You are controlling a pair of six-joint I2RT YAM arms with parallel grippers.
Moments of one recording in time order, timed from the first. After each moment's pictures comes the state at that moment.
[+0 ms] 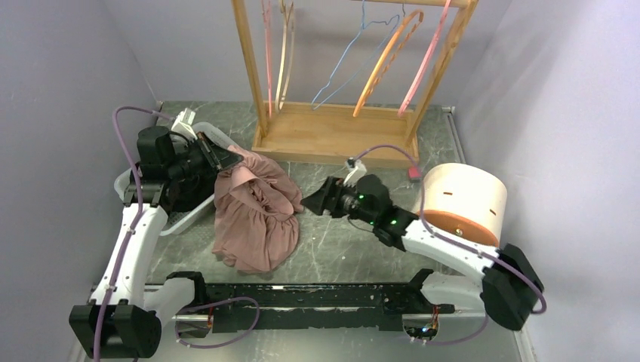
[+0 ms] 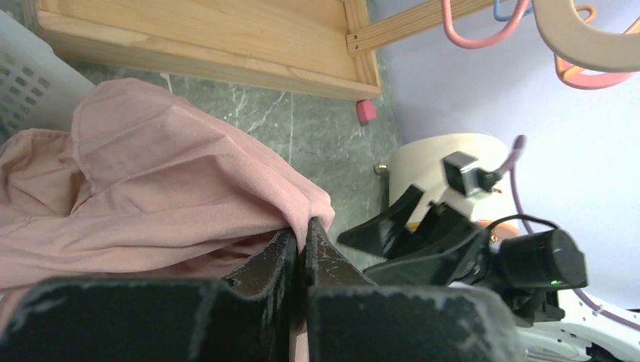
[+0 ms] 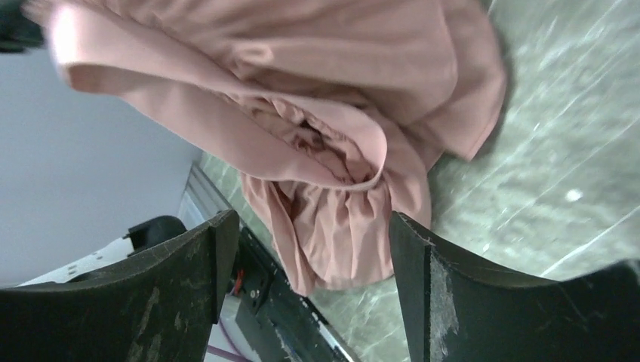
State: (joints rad) left arm -0.01 1.01 0.95 -0.34 0.67 -0.67; right arm 0.75 1.10 0.59 0.22 -0.15 0.80
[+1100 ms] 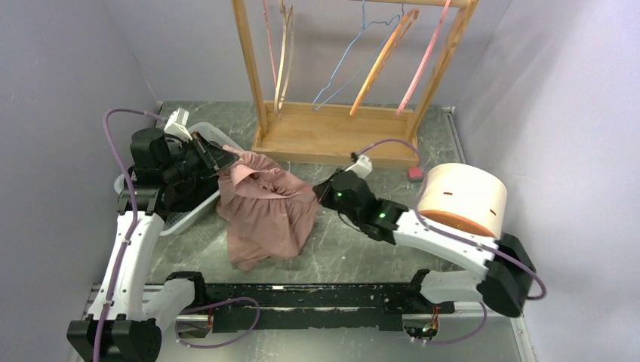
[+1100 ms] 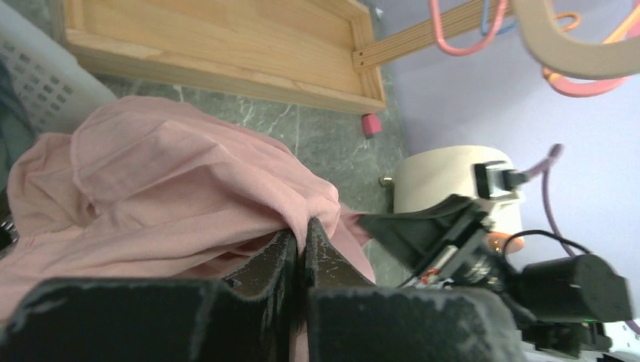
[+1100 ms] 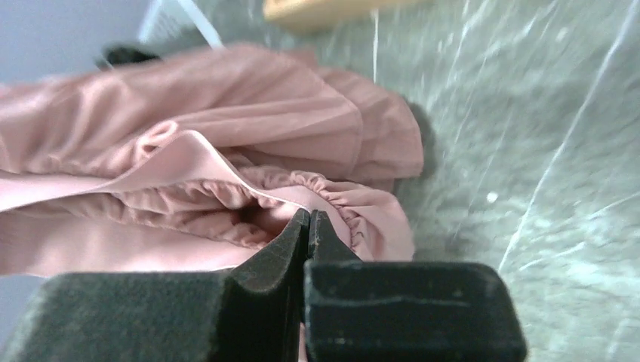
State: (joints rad) left arm -0.01 0.95 0.97 -0.40 0.61 -0.66; right arm 0.94 1.28 0.79 -0.02 0.36 1.02
